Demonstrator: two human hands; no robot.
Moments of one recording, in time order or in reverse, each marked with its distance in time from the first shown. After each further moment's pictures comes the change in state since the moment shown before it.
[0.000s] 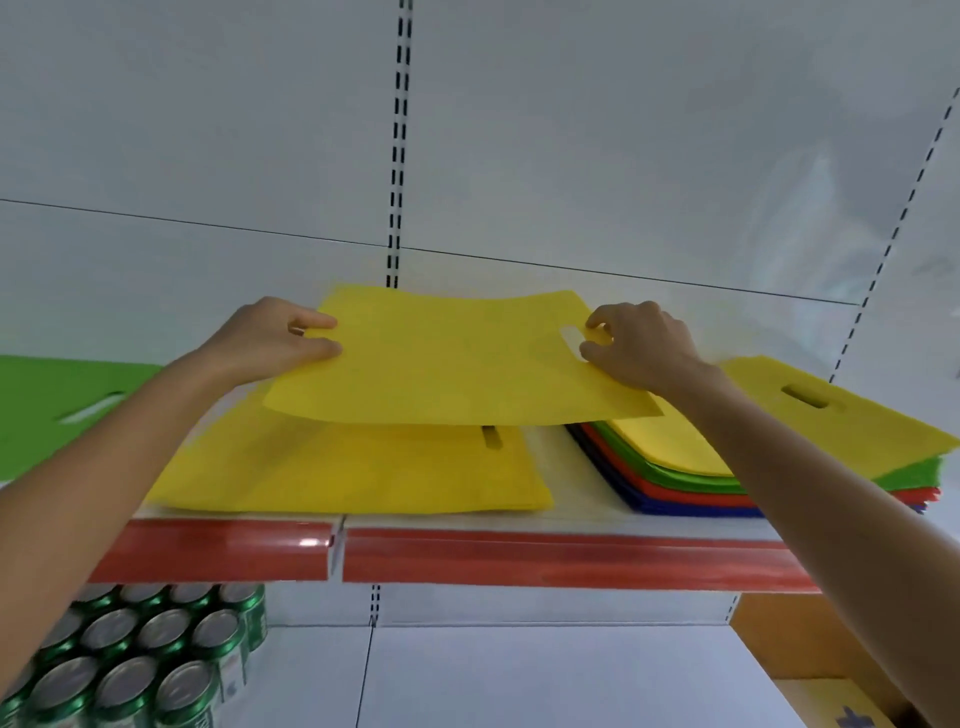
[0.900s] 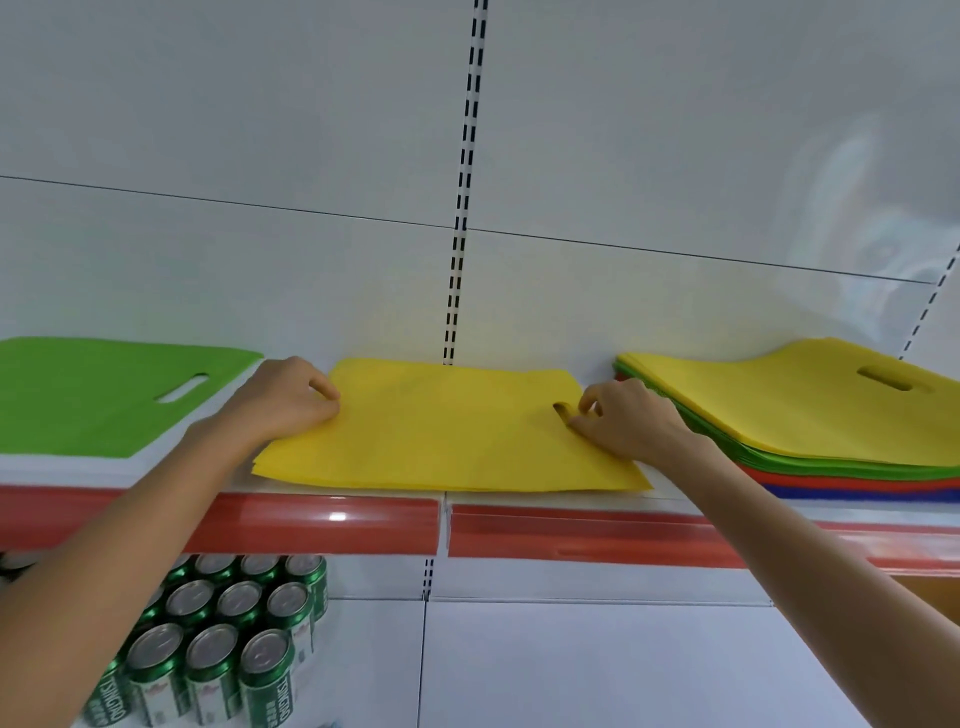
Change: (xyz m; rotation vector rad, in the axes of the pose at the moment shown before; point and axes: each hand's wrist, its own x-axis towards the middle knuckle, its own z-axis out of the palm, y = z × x) left_hand -0.029 -0.103 -0.019 0.242 -0.046 -0.138; right_hand -0.047 -0.091 0.074 0.045 -0.257 -0.001
